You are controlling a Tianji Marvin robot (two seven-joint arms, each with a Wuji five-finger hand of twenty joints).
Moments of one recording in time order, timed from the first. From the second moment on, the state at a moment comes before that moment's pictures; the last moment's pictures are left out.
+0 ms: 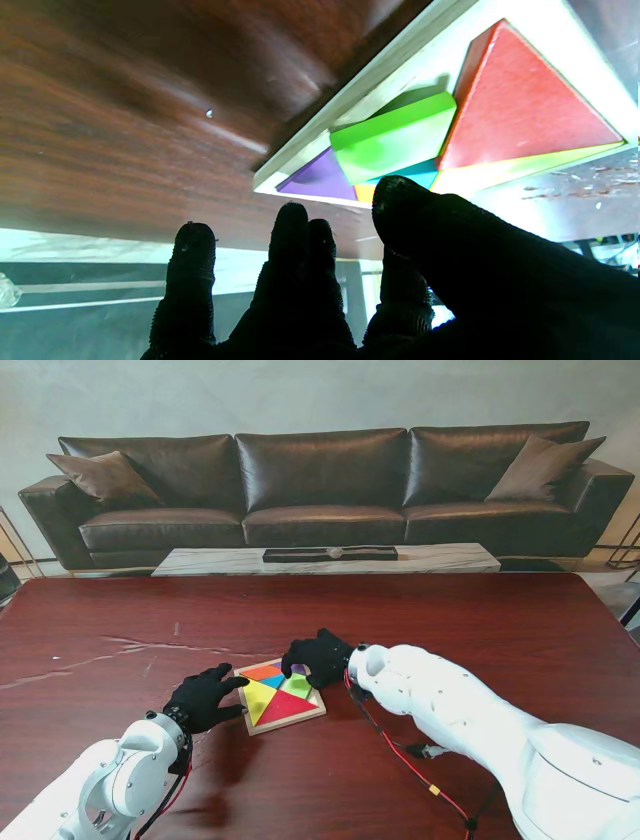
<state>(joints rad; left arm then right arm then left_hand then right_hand) 1.63 -1.05 -1.22 -1.69 0.85 0.10 -0.18 -0.67 -1.36 0.22 -0.60 -0.62 -0.40 -0.20 0.97 -0.03 0.01 -0.05 0.30 0.09 0.19 0.32 0.14 0.17 0.07 0.36 0.12 0.11 0.19 0.36 0.00 0.15 0.44 0.33 0.61 -0.48 1.11 -0.17 0.17 -0.32 1.09 0.48 0.17 0.00 0.84 0.40 0.25 -0.18 0.78 0.48 -0.06 0.21 1.21 0.50</state>
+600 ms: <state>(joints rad) 1.63 -1.05 -1.21 -1.69 0.85 0.10 -0.18 -0.68 -1.35 0.20 -0.58 -0.61 -0.40 -0.20 0.97 -0.03 0.01 -0.05 0.30 0.09 0.19 0.32 0.14 0.17 0.07 0.36 0.12 0.11 0.19 0.36 0.00 0.15 0.44 0.33 0.55 -0.52 1.11 -0.17 0.12 -0.27 0.78 0.45 0.17 0.01 0.69 0.33 0.19 -0.18 0.78 0.47 -0.07 0.20 1.16 0.42</state>
